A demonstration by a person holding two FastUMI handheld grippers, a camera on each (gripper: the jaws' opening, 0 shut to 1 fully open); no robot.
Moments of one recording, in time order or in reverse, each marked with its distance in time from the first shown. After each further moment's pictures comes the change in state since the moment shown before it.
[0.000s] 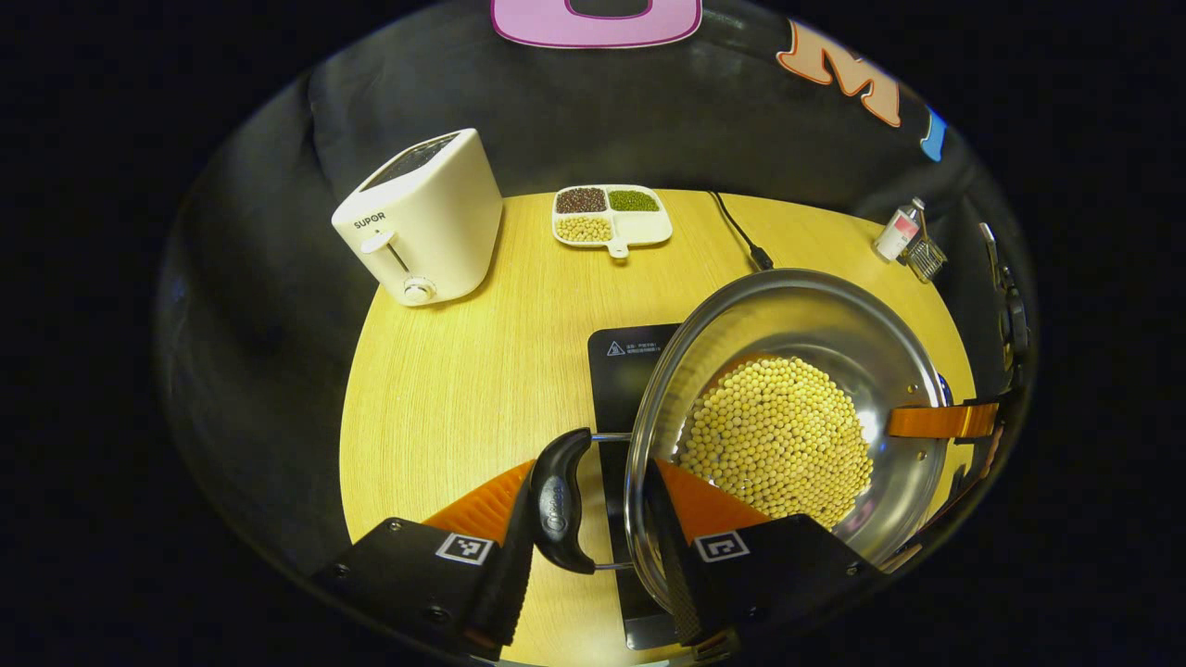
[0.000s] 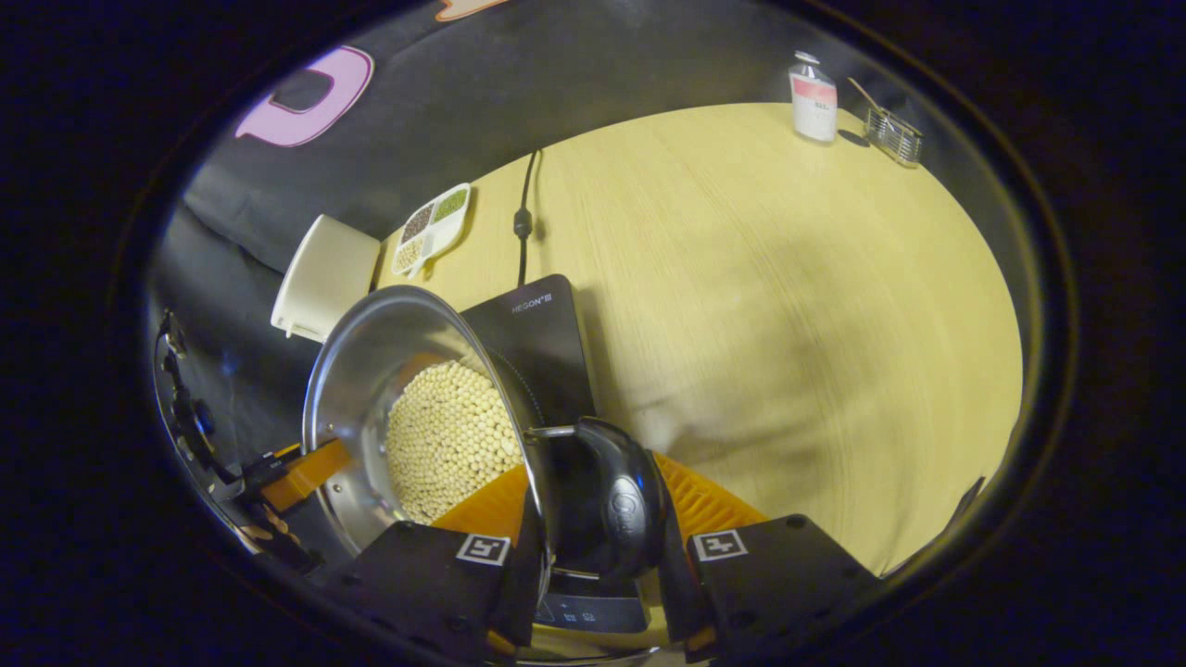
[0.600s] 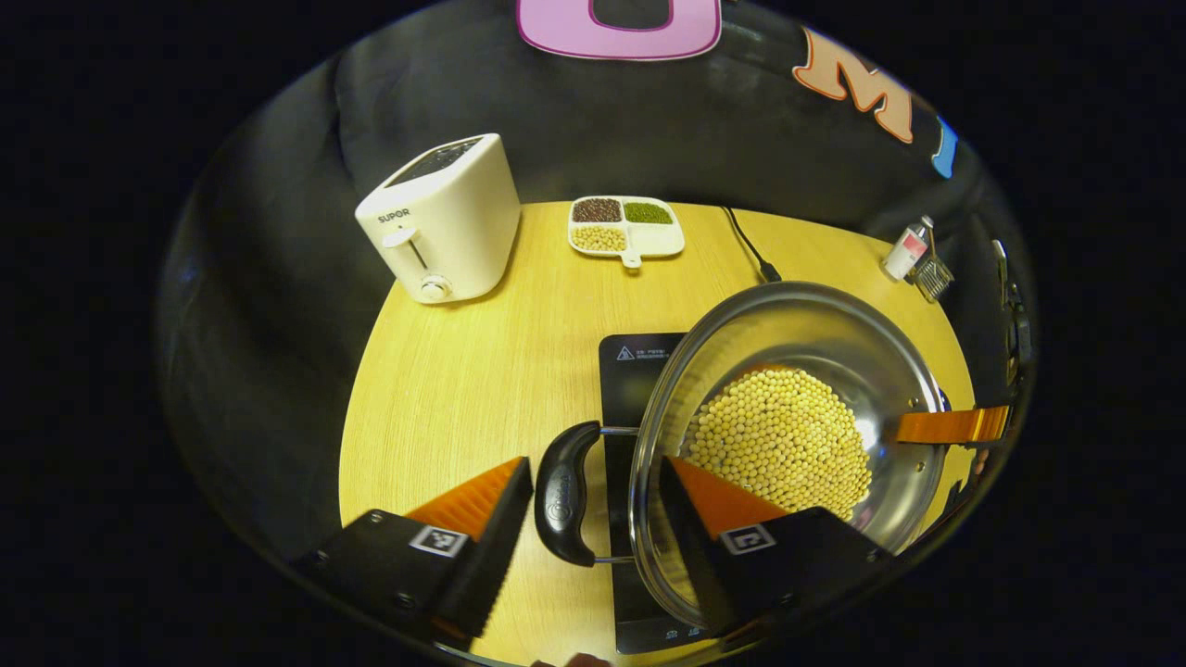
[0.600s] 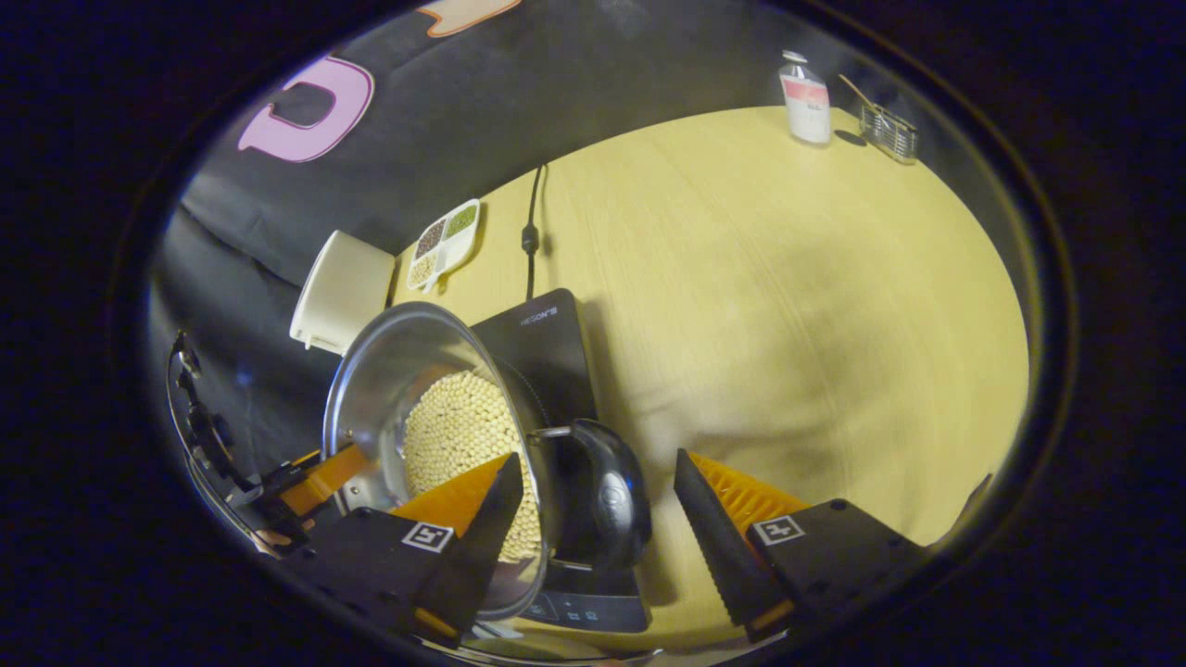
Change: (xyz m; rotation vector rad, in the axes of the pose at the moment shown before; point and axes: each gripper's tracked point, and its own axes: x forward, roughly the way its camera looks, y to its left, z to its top) left arm -0.011 0.007 0.003 -0.061 -0.071 0.039; right arm -0.009 -0.001 0.009 0.022 -0.051 0.051
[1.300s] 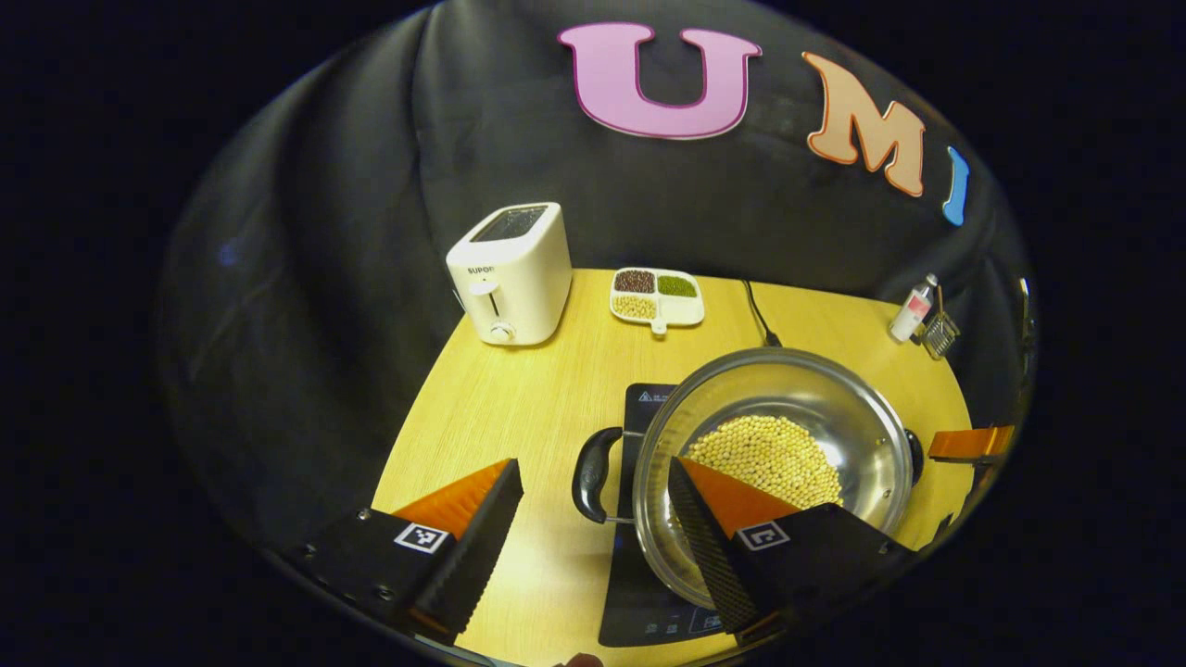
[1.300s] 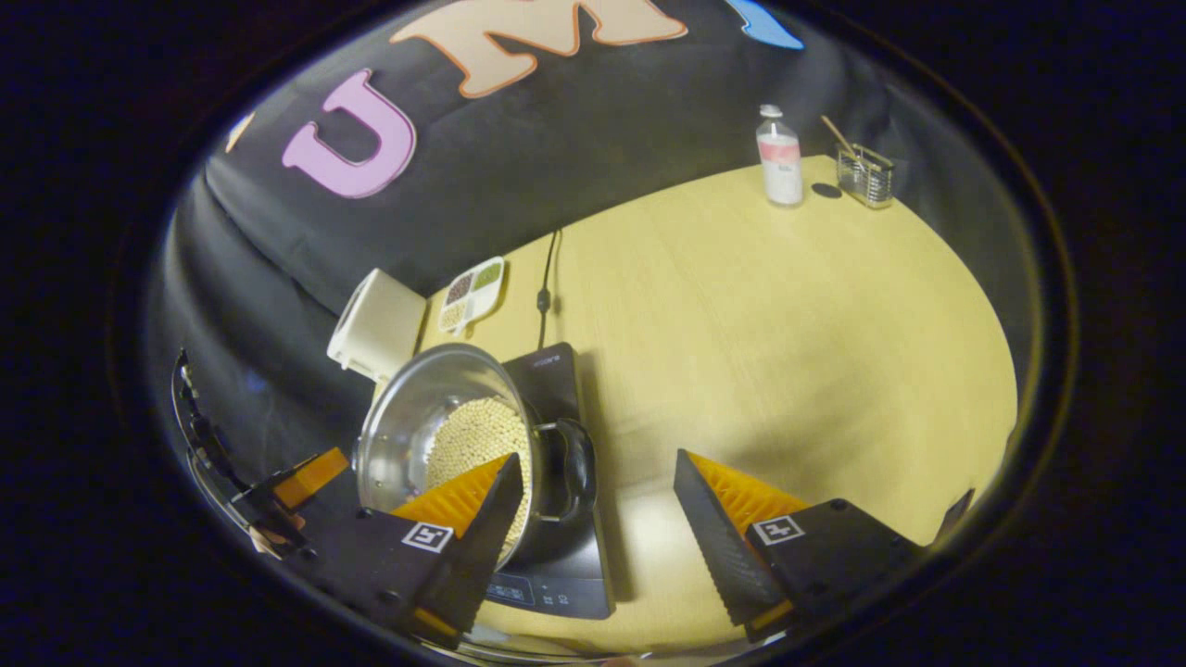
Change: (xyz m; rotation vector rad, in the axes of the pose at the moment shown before) left arm -0.083 0.001 0.022 -0.105 -0.242 0.120; right arm -0.068 -0.014 0.029 -0.022 -0.218 0.091
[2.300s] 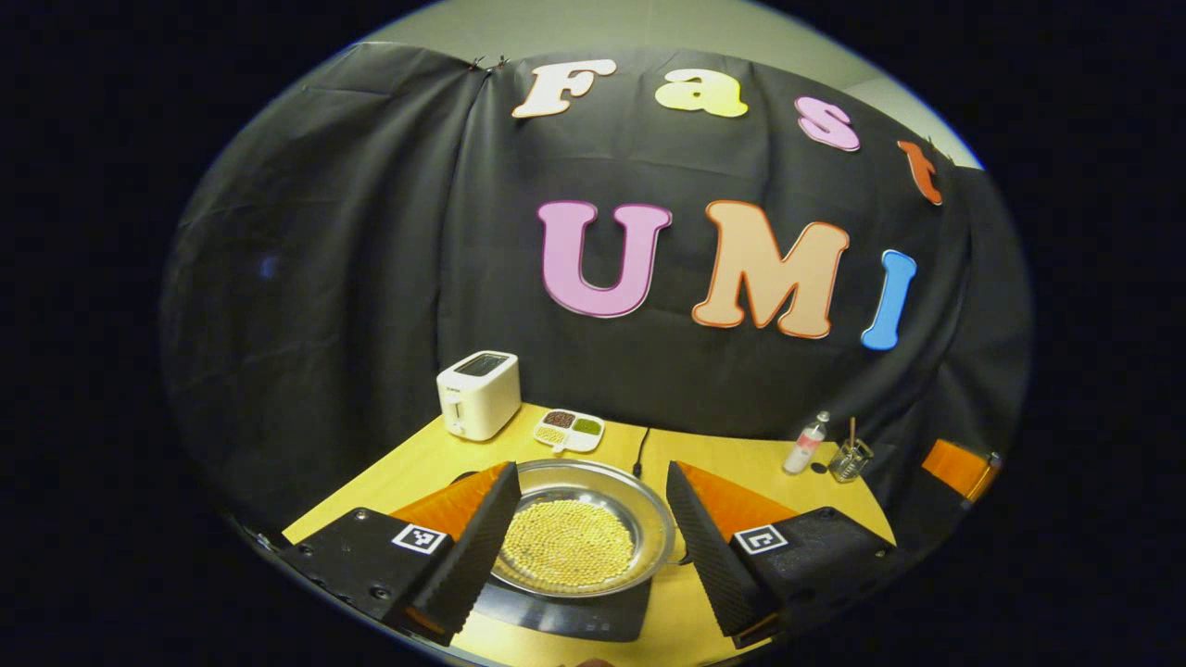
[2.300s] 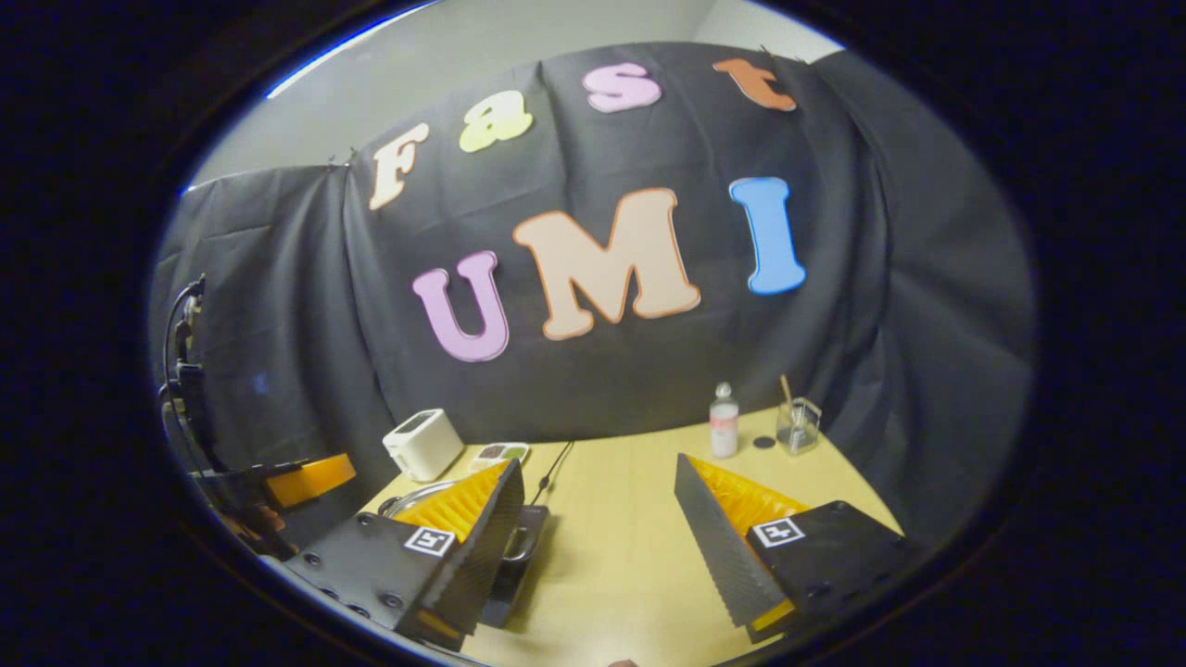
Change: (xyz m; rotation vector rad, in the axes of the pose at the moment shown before) left arm -0.212 -0.192 0.062 -0.134 -0.505 -0.003; right arm -0.267 -0.053 0.114 -0.317 -0.720 0.103
